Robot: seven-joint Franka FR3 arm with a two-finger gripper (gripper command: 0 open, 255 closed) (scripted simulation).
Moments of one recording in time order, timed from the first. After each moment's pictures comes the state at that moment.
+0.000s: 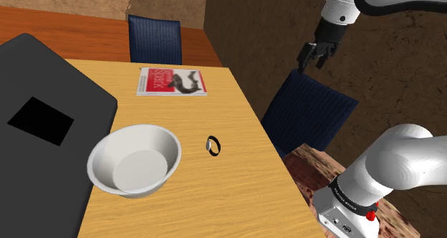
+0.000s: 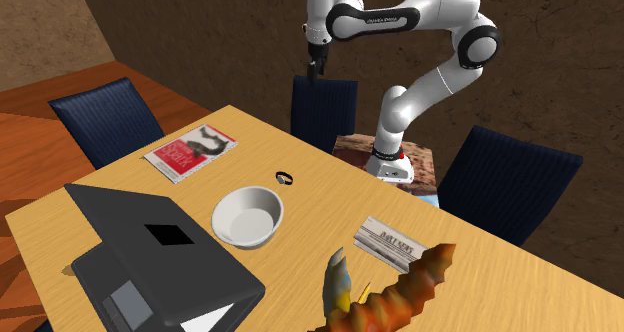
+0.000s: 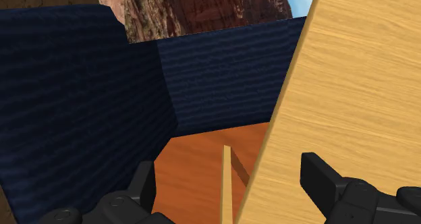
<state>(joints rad) -0.02 -0.80 0.07 -2.44 -0.09 1.71 0.17</state>
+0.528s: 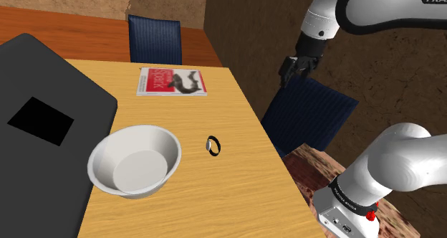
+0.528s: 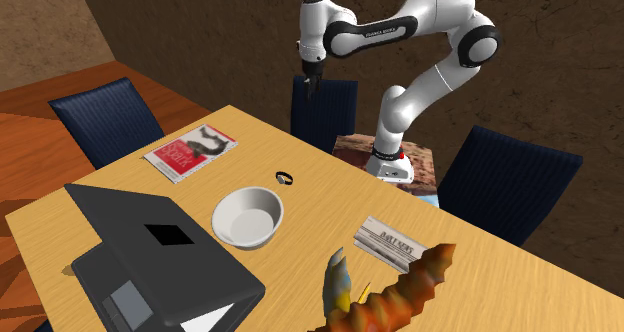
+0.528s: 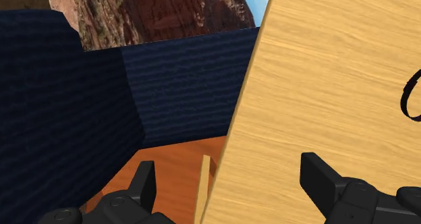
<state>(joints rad) 0.04 -0.76 0.18 -2.50 0.01 1.78 0.28</state>
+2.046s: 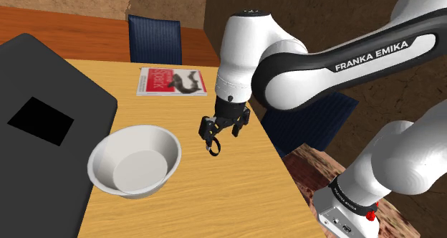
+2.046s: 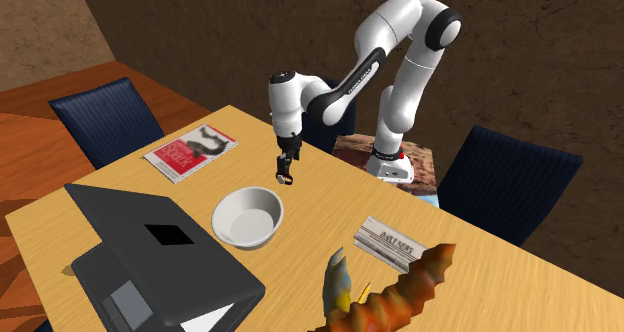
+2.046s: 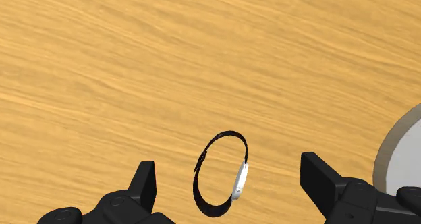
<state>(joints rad) 0.17 -0.22 0.60 -2.39 0.15 2.18 0.73</state>
